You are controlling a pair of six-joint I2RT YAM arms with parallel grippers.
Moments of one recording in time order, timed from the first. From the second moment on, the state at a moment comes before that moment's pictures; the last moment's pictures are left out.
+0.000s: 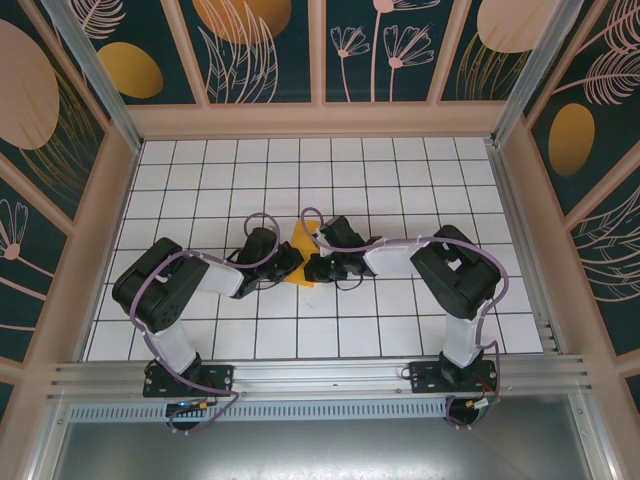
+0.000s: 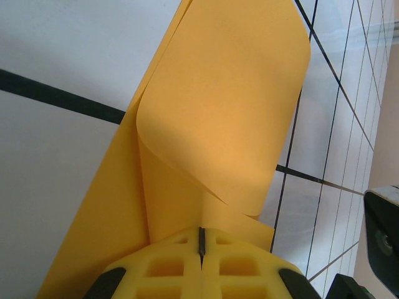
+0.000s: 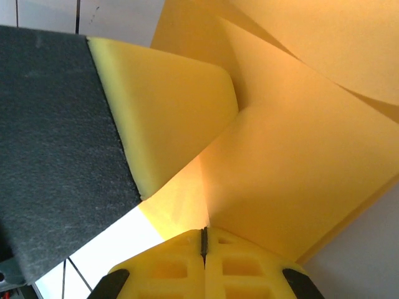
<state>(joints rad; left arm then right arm) -0.58 1.76 0.57 0.51 0.25 -1.16 0.79 1.87 0.94 -0.03 -0.45 0.64</state>
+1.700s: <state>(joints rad) -0.58 1.76 0.57 0.51 0.25 -1.16 0.79 1.75 0.78 0.00 -0.48 0.73</state>
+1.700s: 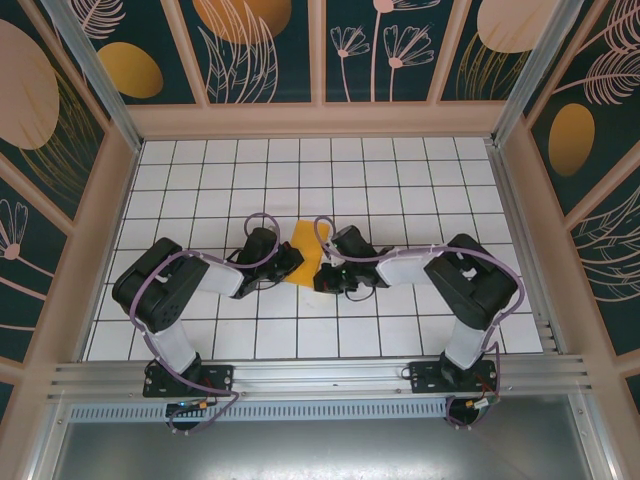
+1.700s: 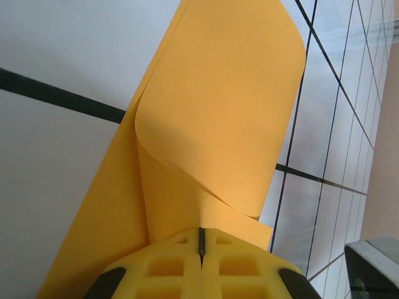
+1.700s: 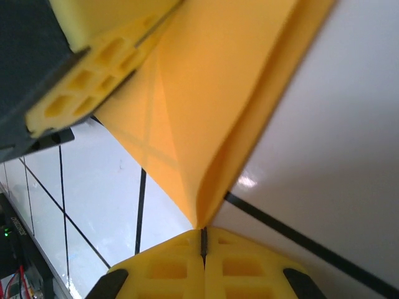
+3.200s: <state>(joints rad) -0.58 1.68 0.56 0.47 0.24 -1.12 0.78 1.88 0.89 0.09 -0.48 0.96</state>
